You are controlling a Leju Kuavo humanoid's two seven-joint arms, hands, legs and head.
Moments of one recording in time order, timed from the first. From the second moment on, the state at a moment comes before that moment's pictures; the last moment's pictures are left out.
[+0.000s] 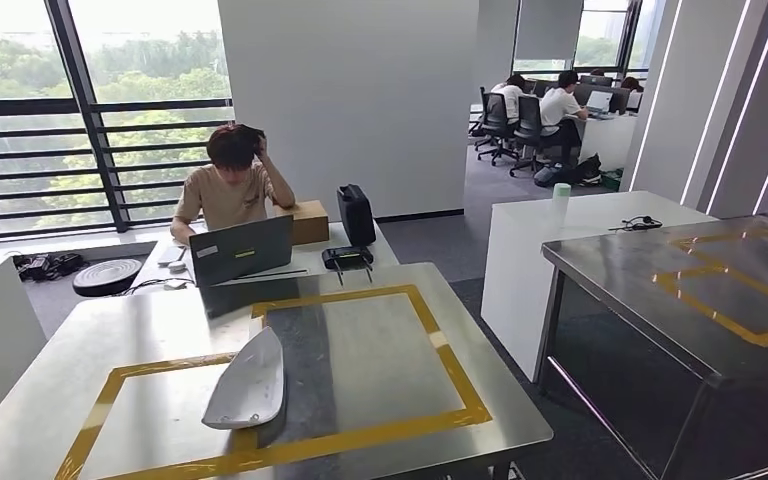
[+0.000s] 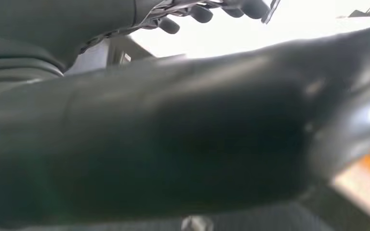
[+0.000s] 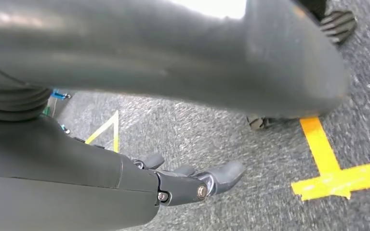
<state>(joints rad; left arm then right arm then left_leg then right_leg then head) -0.15 0.15 -0.13 -0.84 -0.57 0.48 -0.56 -0.07 0.15 -1.12 -0.17 1.04 0.30 0.03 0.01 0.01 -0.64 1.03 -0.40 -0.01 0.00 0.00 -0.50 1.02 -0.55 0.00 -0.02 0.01</state>
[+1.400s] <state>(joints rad) -0.03 -0.06 0.19 -0.19 -0.29 0.27 0.23 -0.08 0.12 -1.09 -0.16 1.13 0.30 0.07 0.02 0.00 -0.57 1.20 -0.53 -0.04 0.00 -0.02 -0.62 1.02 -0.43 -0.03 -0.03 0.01</state>
